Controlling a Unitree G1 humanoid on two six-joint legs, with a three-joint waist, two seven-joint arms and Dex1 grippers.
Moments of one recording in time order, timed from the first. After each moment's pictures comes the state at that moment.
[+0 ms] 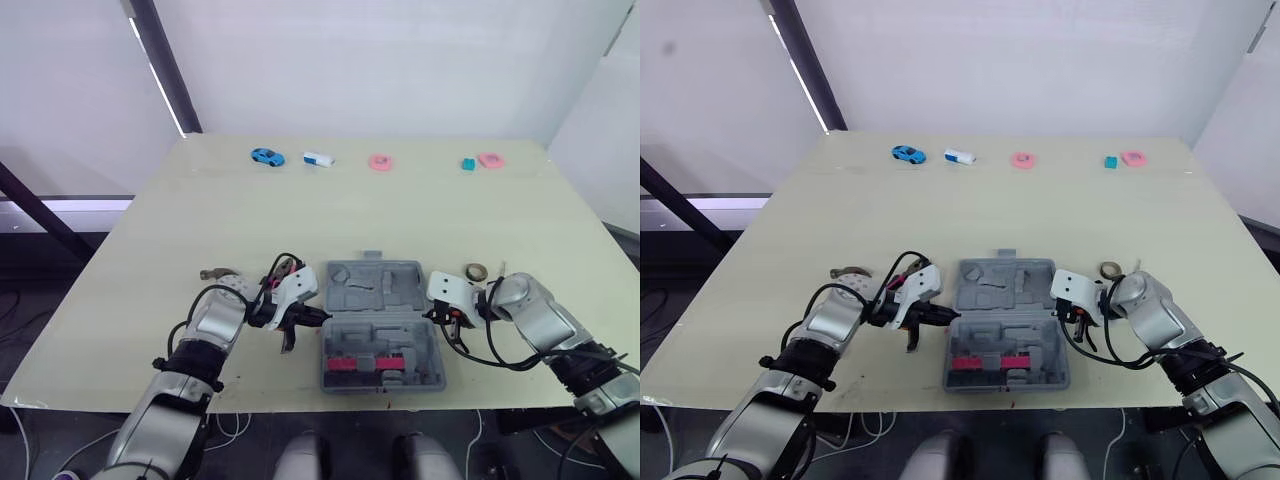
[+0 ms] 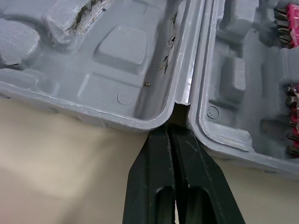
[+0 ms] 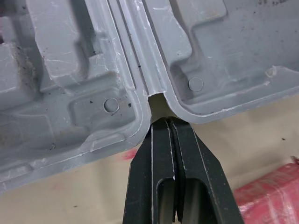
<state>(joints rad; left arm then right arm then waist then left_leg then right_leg) -0.55 0.50 -0.21 0.41 0.07 0.29 -1.30 -0.54 -0.65 0.42 0.15 -0.10 0.46 1.09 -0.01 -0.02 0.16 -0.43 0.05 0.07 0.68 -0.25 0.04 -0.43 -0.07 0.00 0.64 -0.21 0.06</state>
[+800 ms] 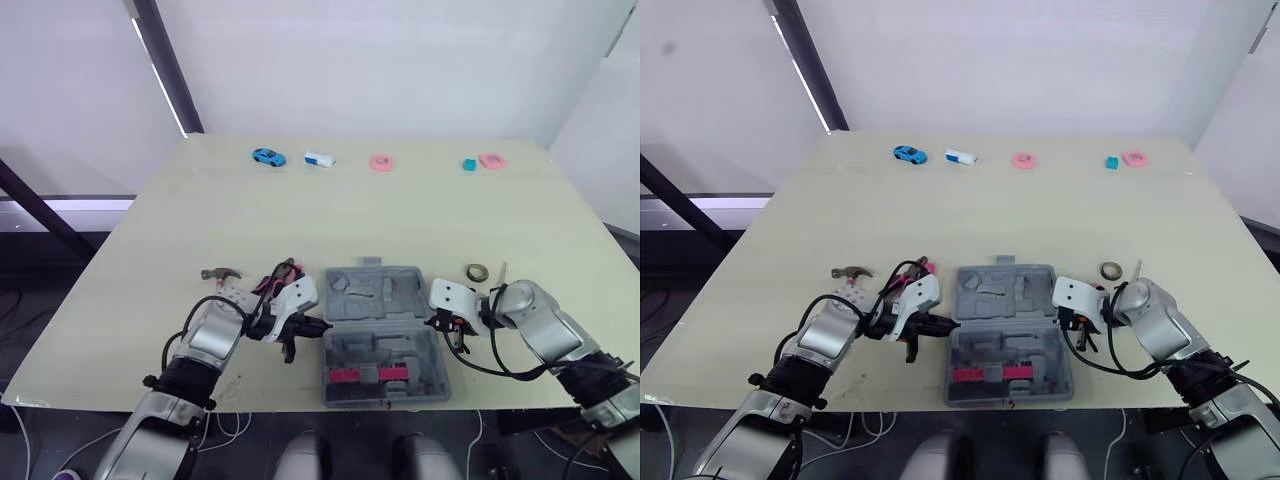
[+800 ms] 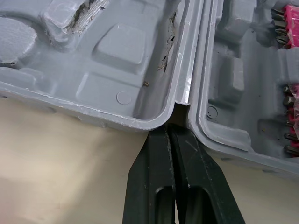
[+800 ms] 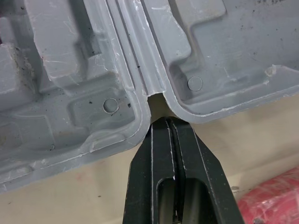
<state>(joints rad) -0.45 0.53 -0.23 0.25 0.02 0.38 -1.26 -0.49 -0.67 0.41 0.08 -0.10 0.47 1.09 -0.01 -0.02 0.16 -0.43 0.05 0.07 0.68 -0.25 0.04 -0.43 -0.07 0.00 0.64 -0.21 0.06</state>
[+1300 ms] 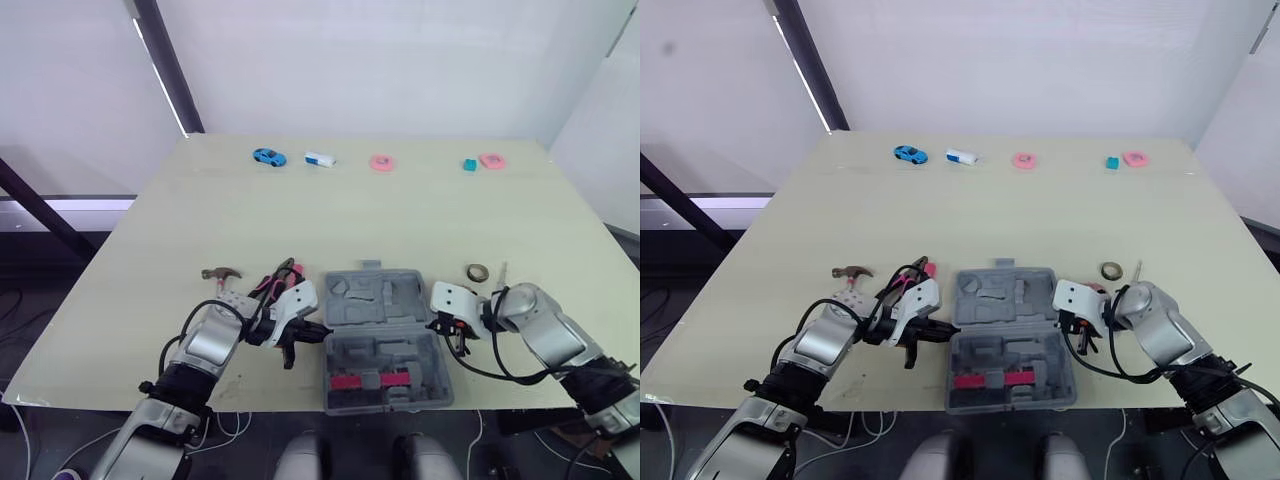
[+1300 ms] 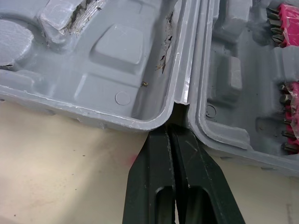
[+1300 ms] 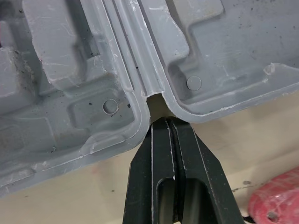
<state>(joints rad) -0.42 0.55 -0.25 0.21 0.00 0.39 -1.26 -0.45 -0.69 0.41 0.02 -0.09 0.51 1.09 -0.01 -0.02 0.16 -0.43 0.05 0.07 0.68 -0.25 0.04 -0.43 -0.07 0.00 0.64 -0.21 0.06</state>
